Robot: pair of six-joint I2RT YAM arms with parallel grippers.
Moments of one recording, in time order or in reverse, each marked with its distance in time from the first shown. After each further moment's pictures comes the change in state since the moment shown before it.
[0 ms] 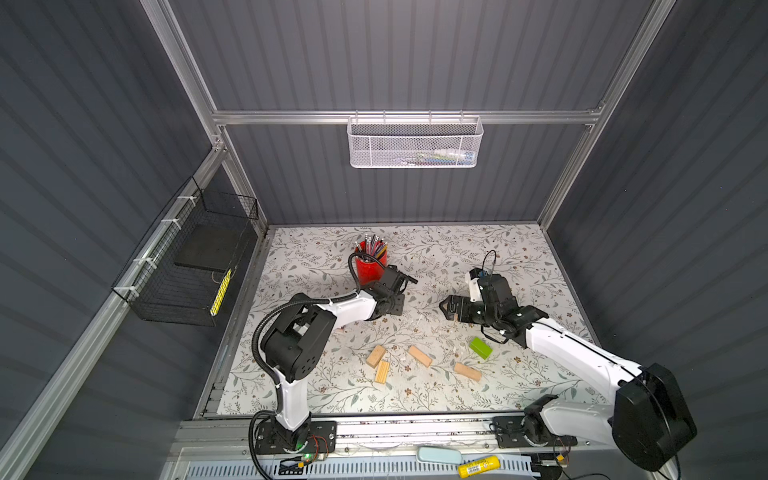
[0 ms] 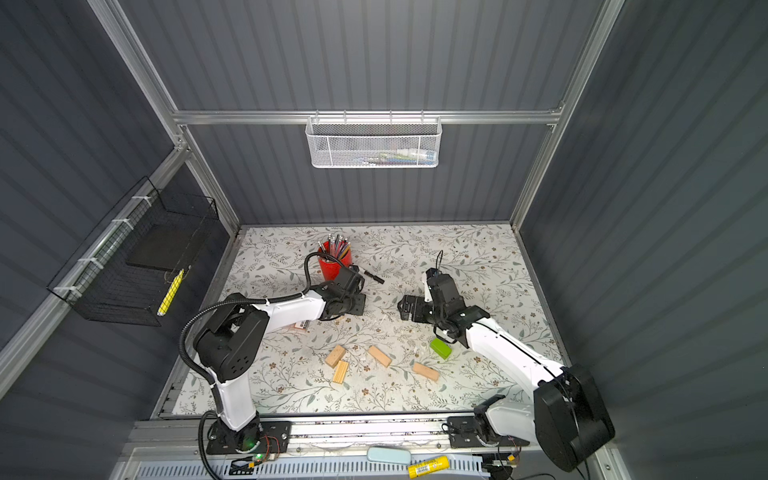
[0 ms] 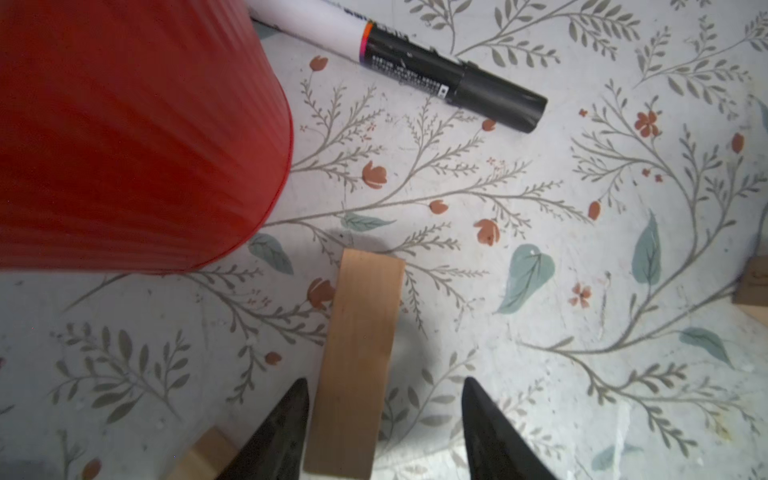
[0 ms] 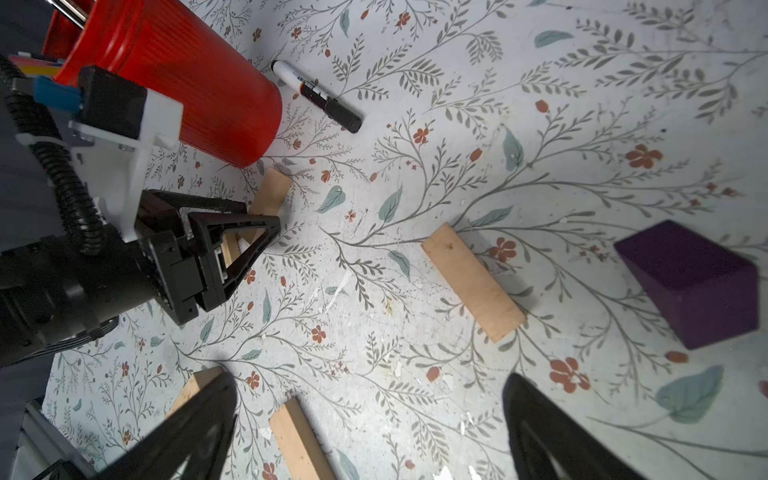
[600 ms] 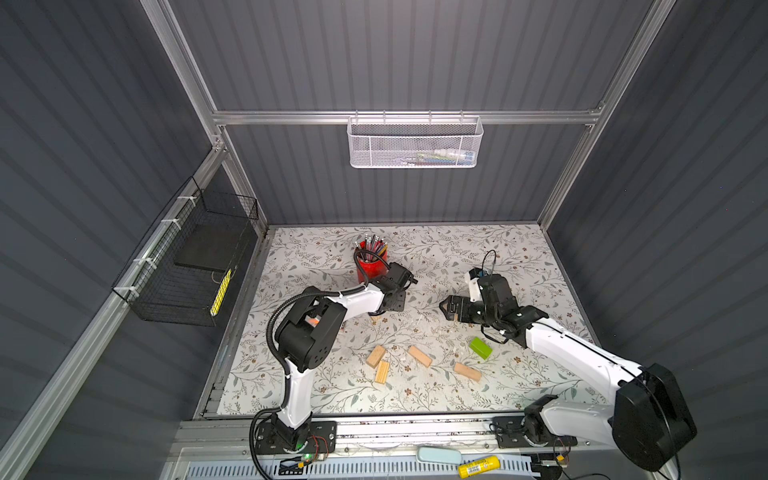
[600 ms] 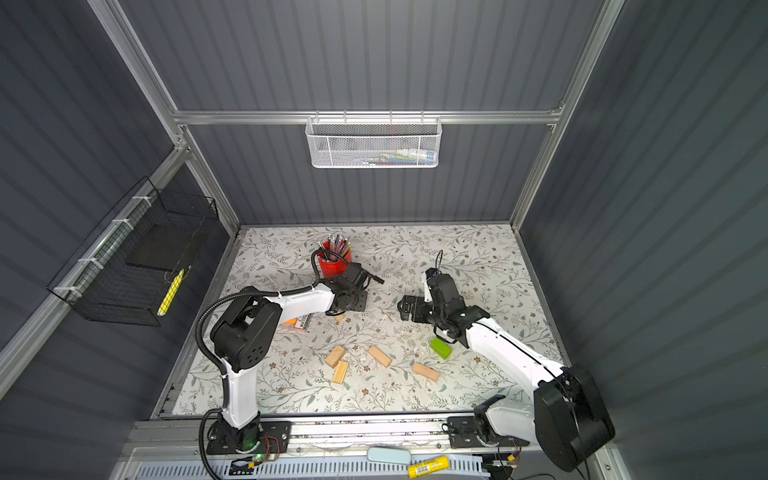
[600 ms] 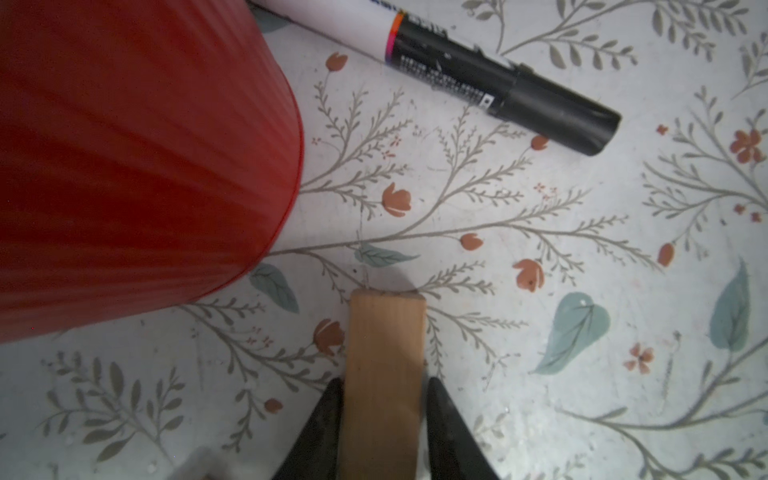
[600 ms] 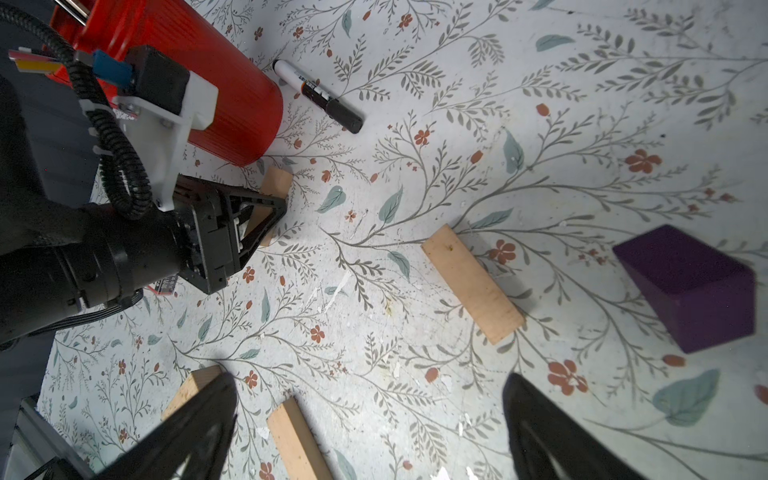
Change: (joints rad) left arm 0.000 0.095 0.124 -0.109 -0.044 -0.046; right arm 0.000 0.000 0.000 0.000 0.001 -0.011
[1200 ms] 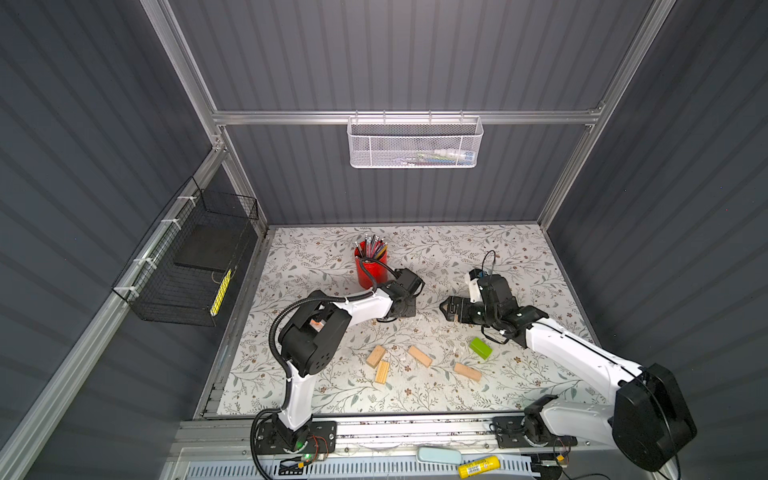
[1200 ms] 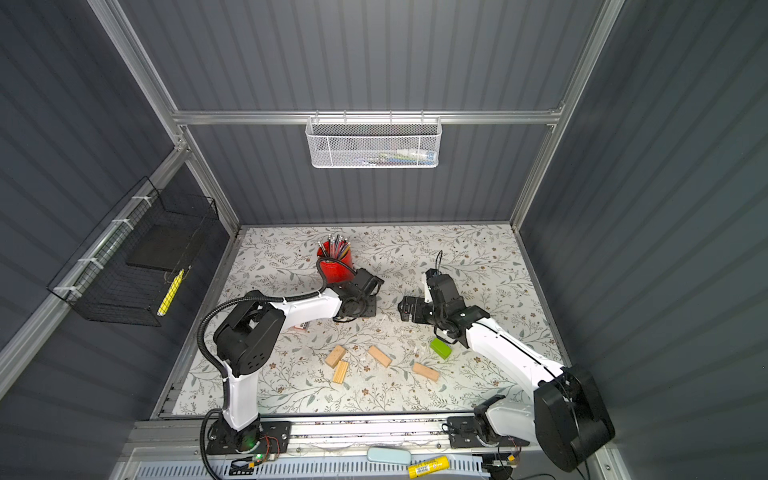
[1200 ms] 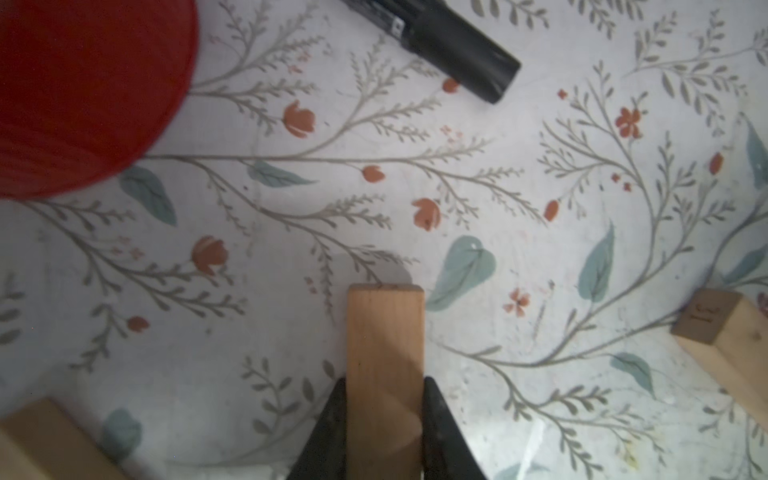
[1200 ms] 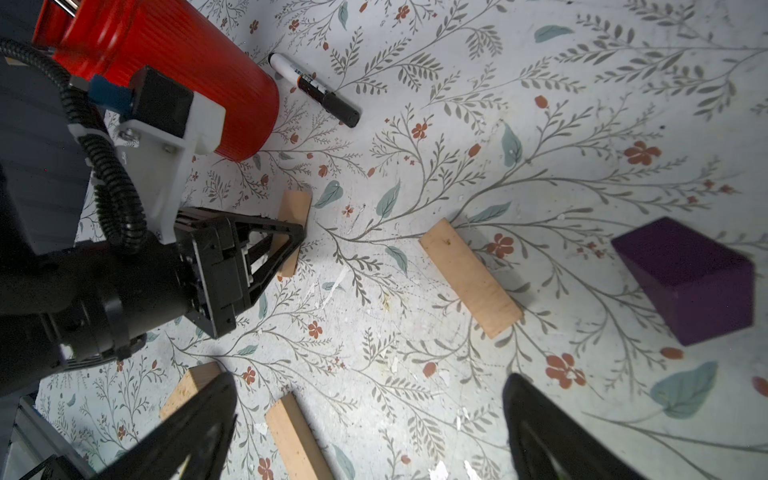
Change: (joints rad) left arm -0.101 -0.008 0.003 -0.027 0.055 -0.229; right arm 0.000 0.000 0.000 -0.016 -0.001 0.002
